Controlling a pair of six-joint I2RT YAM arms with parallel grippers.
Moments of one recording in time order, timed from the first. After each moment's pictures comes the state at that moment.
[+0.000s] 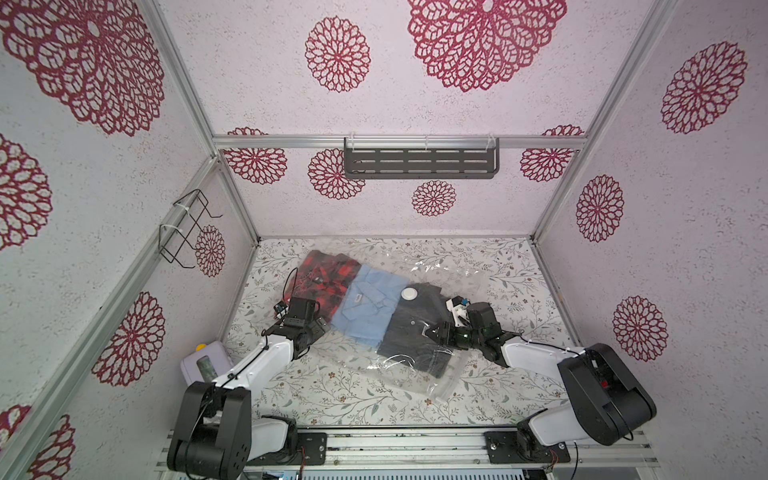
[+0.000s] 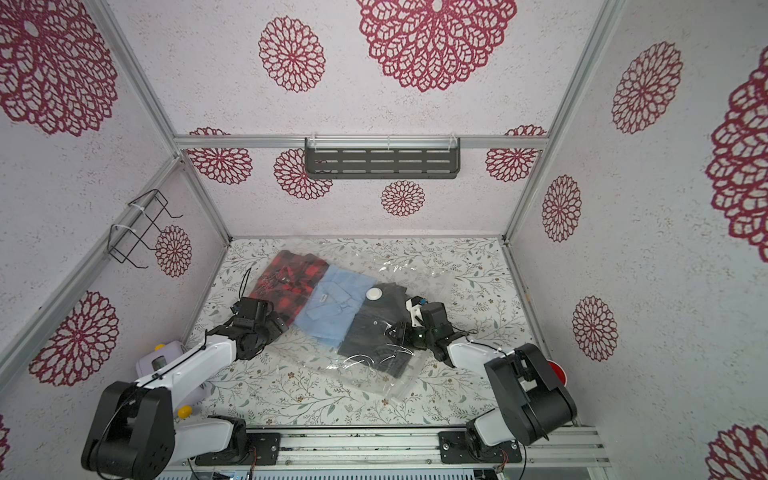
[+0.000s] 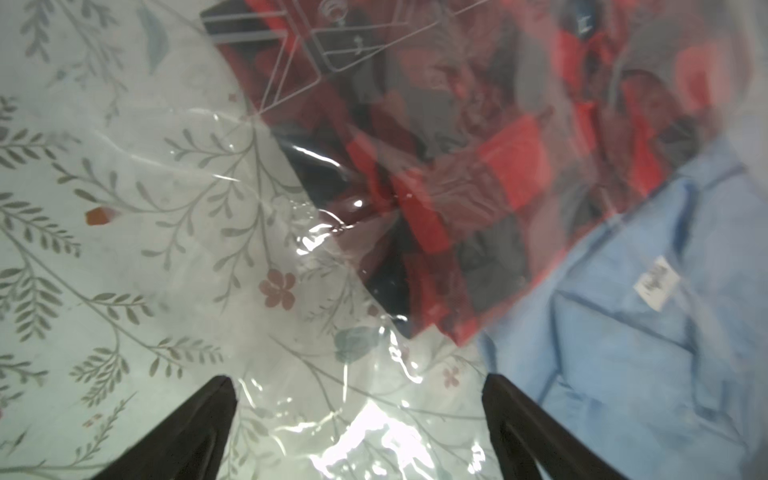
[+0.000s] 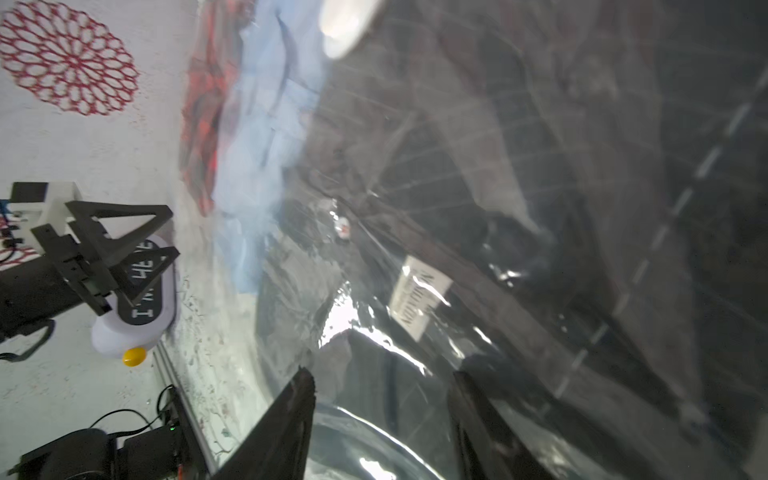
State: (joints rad) left arm -0.15 1.33 0.64 -0.37 -0.20 -0.84; right arm 0.46 1.47 0.53 0.17 -0.45 0.64
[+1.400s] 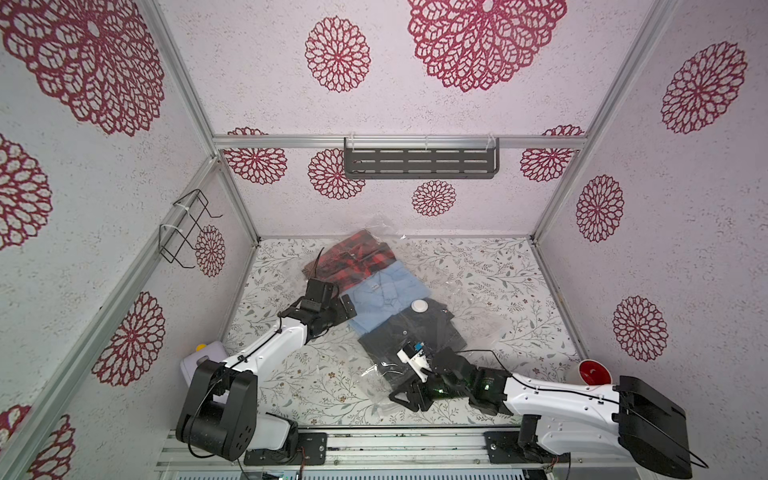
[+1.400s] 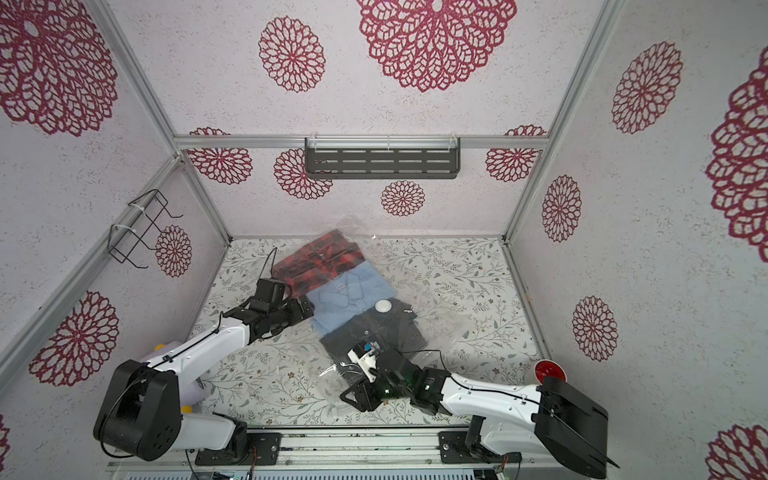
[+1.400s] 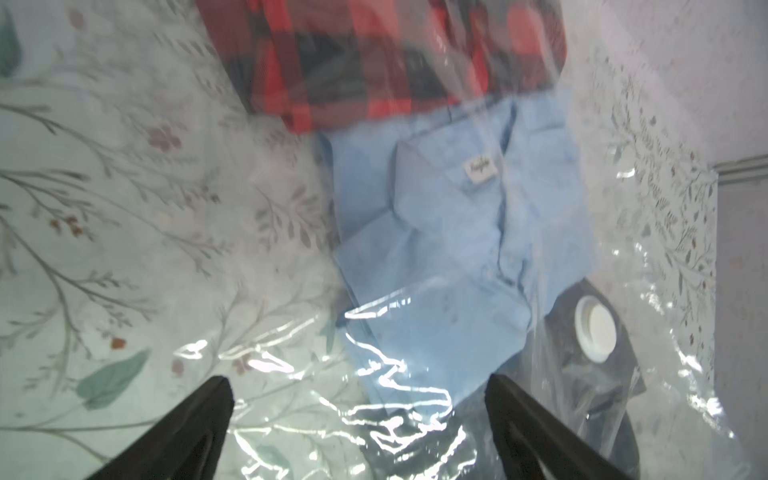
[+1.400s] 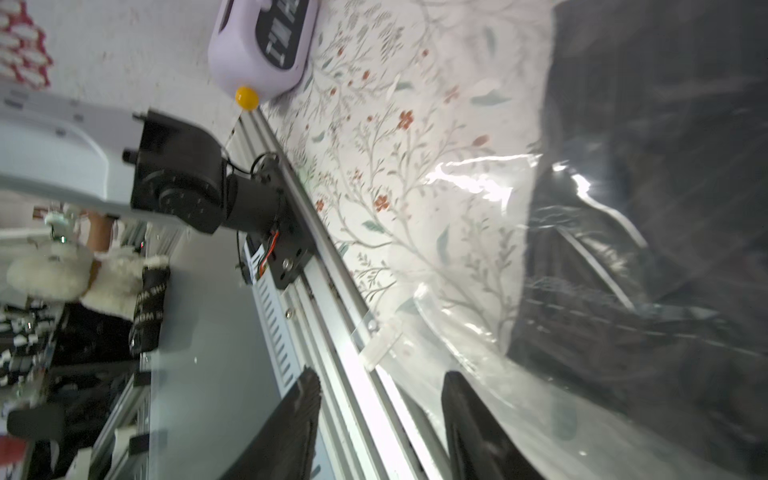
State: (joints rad) left arm -0.32 1.41 0.80 -0.33 0.02 -0.71; right arm 1.21 1.18 0.50 0.08 -0.29 0.62
